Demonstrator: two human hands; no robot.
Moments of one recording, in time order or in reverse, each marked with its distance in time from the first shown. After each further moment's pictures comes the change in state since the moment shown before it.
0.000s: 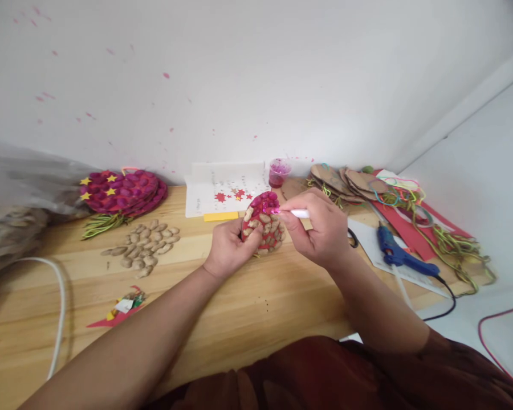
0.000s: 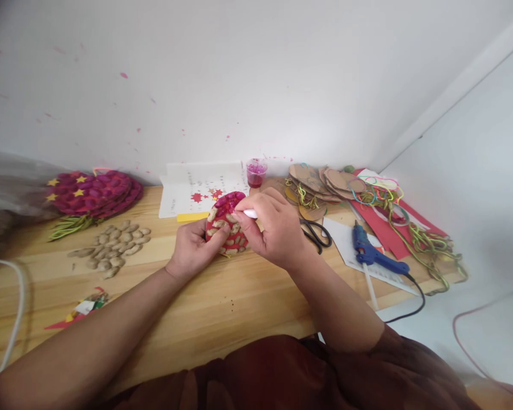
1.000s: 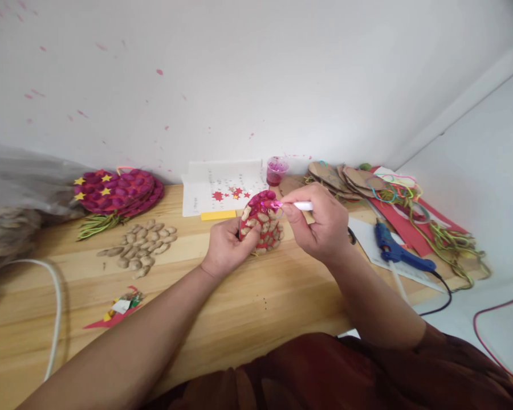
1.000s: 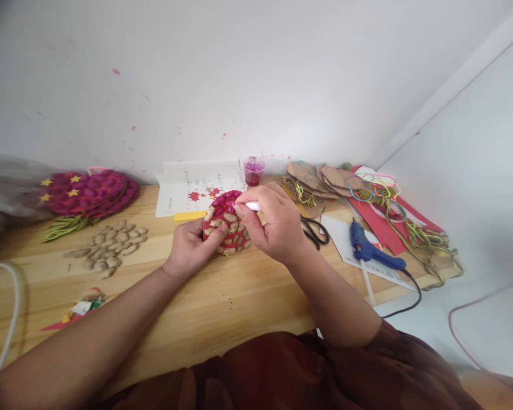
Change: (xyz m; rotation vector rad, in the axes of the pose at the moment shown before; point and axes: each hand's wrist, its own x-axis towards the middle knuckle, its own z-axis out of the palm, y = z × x) left_hand -0.001 -0.003 0.000 0.010 -0.013 -0.043; right_hand 0.001 -0.003 -0.002 0.020 0.051 0.090
